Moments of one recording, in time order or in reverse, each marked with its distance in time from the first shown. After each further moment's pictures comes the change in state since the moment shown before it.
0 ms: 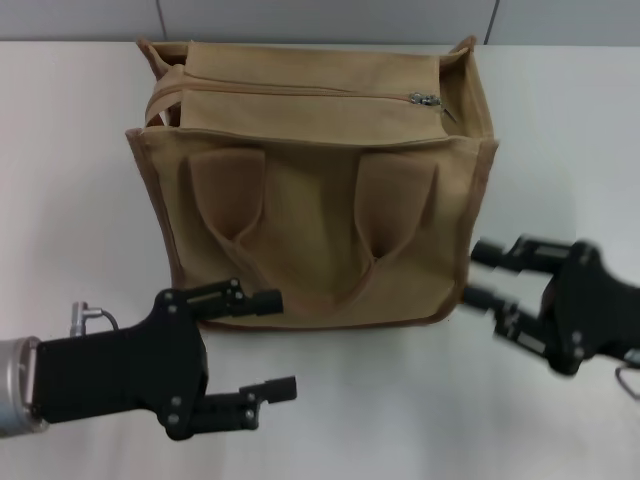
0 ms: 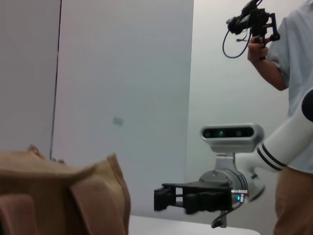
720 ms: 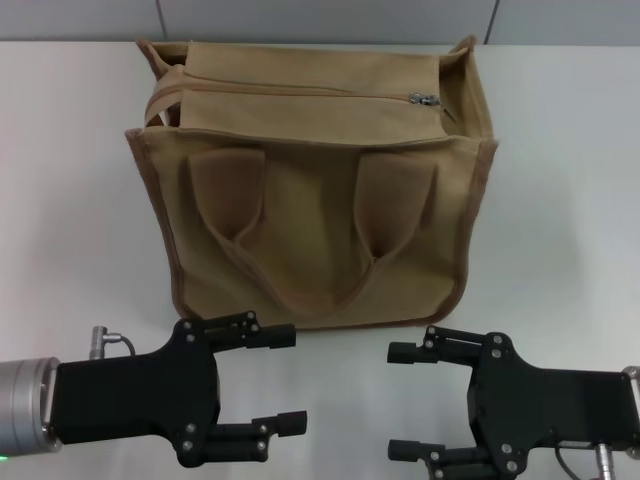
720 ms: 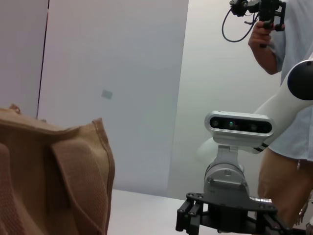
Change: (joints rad) left arm -0.020 0.000 0.002 -0.052 0.078 -0.032 0.001; right arm 0.083 0.022 -0.078 0.119 -0.183 0.009 -0.208
